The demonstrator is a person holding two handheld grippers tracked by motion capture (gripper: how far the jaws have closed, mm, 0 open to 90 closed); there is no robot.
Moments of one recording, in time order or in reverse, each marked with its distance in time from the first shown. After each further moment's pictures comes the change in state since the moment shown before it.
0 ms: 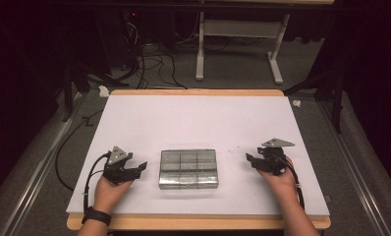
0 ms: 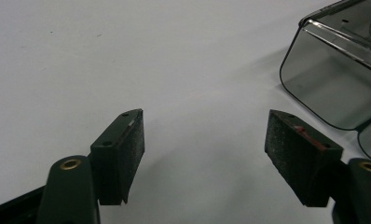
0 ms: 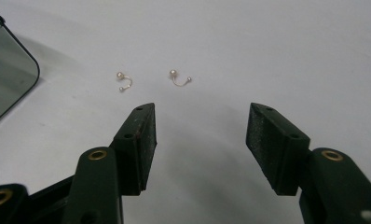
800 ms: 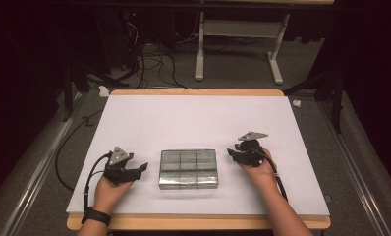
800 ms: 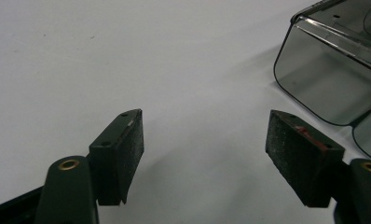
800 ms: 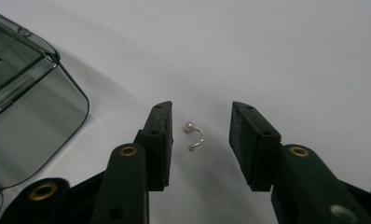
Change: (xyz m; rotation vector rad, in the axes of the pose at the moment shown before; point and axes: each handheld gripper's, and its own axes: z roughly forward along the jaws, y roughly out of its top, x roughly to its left) left arm -0.002 -0.002 0.000 0.009 -0.018 0.019; right arm 0.040 0.032 0.043 0.059 0.084 -0.087
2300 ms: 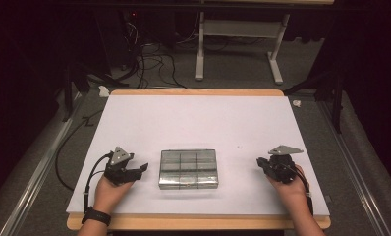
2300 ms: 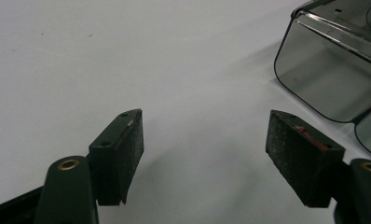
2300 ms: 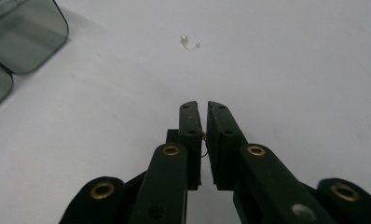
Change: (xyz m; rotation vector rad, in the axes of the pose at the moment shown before) left arm -0.001 -0.001 0.001 0.008 0.004 0.012; right arm -0.025 -0.054 -0.082 0.009 -0.086 0.041
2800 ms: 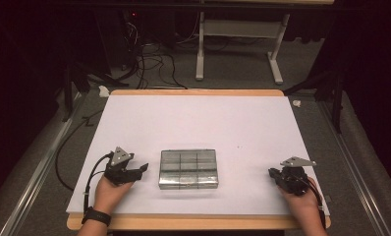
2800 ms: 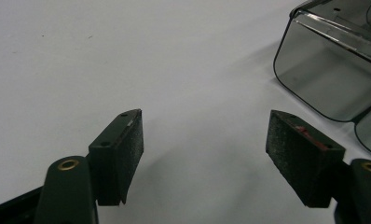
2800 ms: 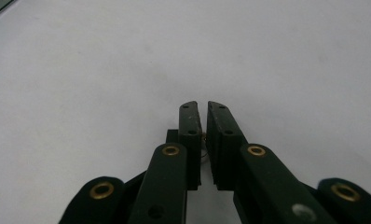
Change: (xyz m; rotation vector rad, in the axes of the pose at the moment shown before) left arm 0.000 0.000 0.000 0.005 0.002 0.013; right arm -0.014 -0.038 -0.014 0.030 -0.038 0.033
